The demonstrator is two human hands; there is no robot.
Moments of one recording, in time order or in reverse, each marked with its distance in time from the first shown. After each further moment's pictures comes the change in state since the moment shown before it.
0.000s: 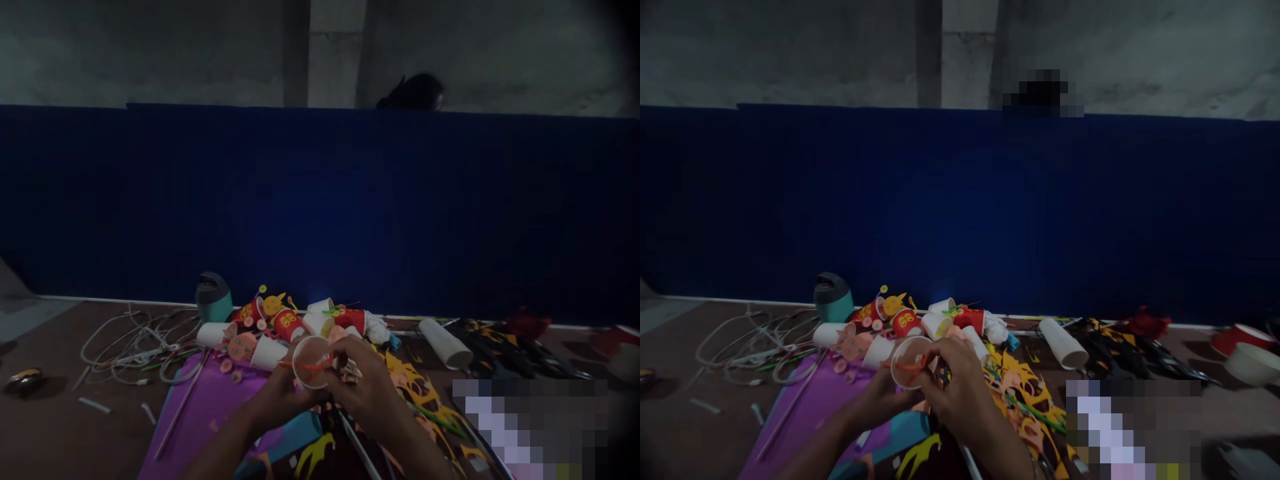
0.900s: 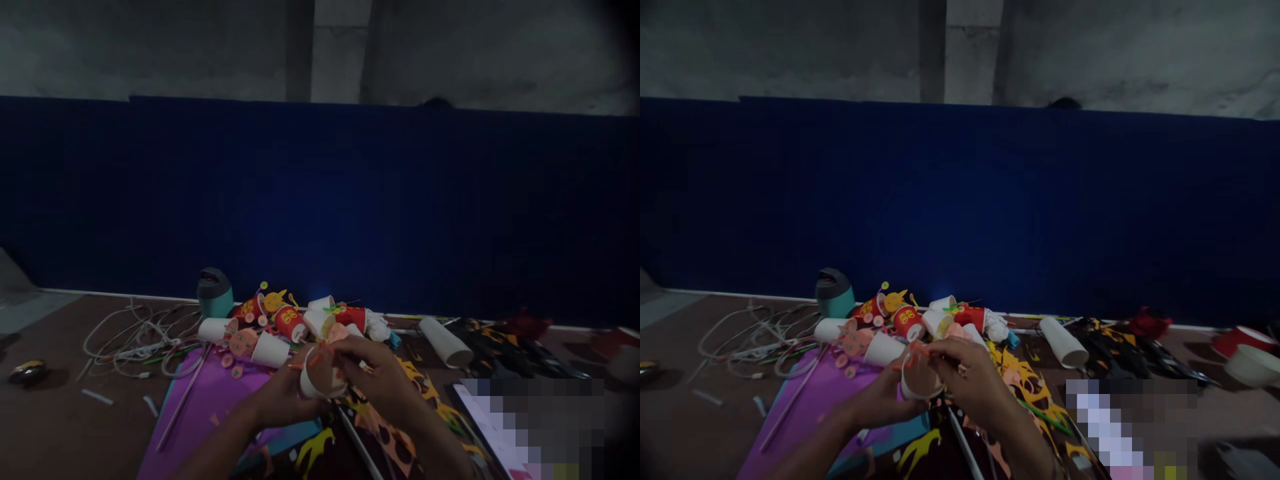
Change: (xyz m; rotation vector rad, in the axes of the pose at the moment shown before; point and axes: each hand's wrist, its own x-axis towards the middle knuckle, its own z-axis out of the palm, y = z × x) left_hand -0.003 -0.001 -0.002 -0.017 -0.163 0.018; right_hand 0.006 0.006 -0.017 0.244 -0.194 0.105
